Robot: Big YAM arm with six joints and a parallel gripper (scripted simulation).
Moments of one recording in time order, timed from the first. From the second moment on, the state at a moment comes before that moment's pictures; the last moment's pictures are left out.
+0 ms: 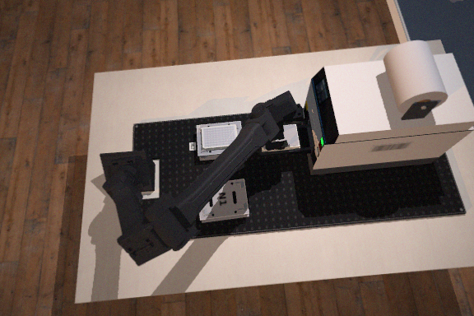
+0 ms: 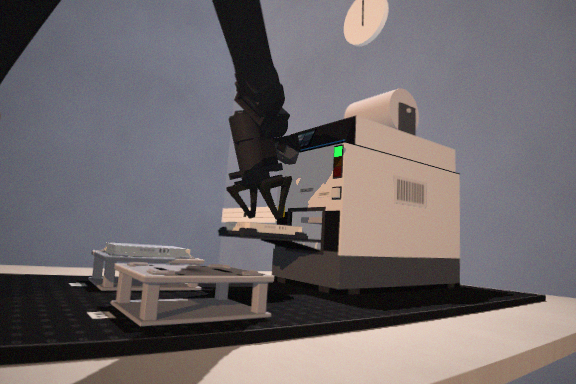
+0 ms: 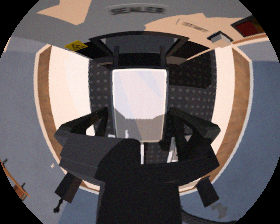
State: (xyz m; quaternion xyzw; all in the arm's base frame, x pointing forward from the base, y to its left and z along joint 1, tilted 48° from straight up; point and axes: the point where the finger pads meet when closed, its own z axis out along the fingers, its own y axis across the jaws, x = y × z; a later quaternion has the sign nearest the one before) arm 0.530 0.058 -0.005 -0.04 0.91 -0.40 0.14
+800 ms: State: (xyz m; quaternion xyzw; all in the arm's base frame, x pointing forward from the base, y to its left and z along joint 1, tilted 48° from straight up) arm 0.532 0.060 -0.003 -0.04 0.91 -0.40 0.14
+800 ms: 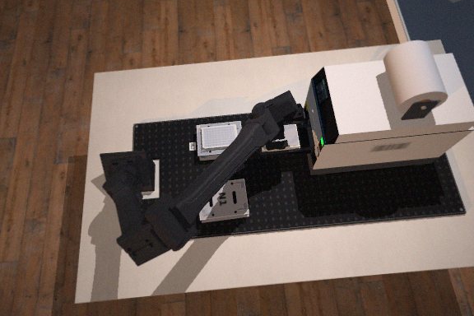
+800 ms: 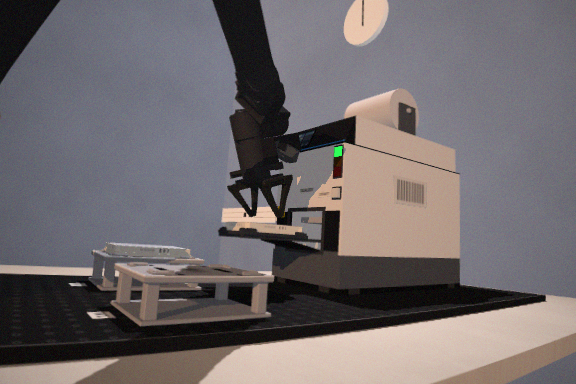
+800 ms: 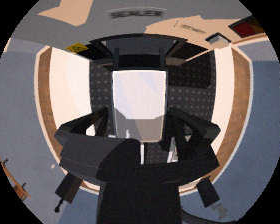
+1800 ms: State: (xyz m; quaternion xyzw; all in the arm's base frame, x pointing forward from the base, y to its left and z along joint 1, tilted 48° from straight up) arm 0.530 0.061 -0.005 -0.05 0.91 -0.40 0.14
